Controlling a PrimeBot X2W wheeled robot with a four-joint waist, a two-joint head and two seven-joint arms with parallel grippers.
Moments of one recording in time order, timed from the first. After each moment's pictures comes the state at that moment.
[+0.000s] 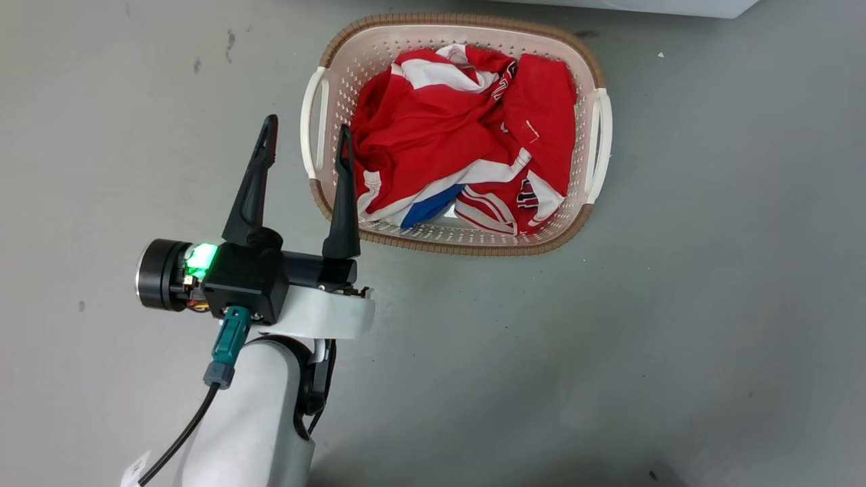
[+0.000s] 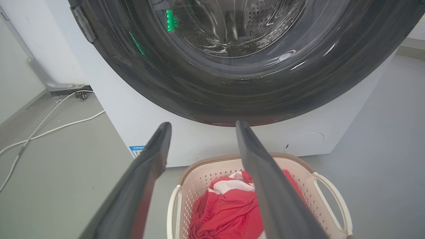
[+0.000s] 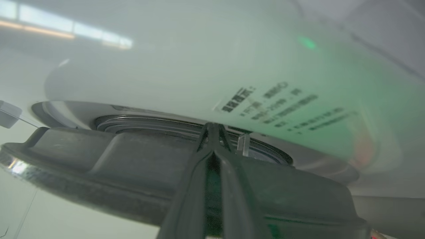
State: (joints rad) left arm -0.38 0.05 -0.20 0.00 -0.03 0.09 -0.26; right arm -1.26 -0.43 0.01 0.57 1.53 0.13 0.52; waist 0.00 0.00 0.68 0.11
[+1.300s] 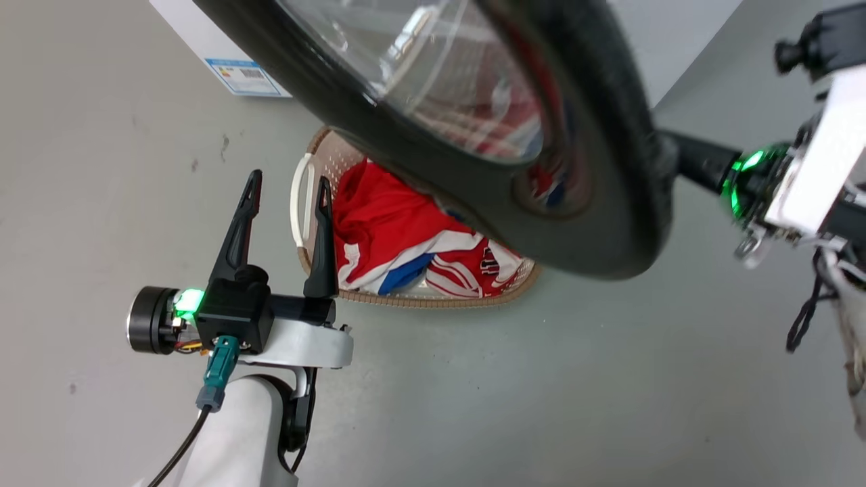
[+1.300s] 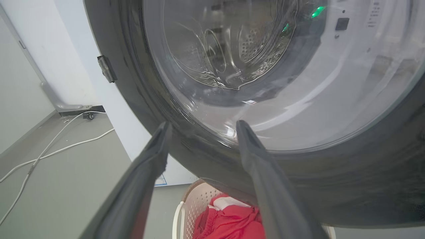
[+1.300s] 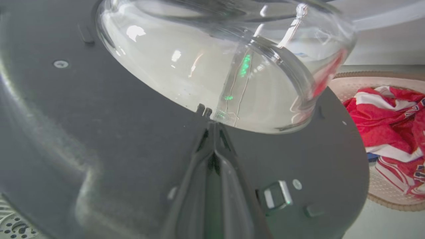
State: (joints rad) left arm -0.29 0.06 -0.15 0.04 -0.01 0.08 -0.26; right arm -0.73 -0.37 0.23 0.11 1.56 0.13 0.82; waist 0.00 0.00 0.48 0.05
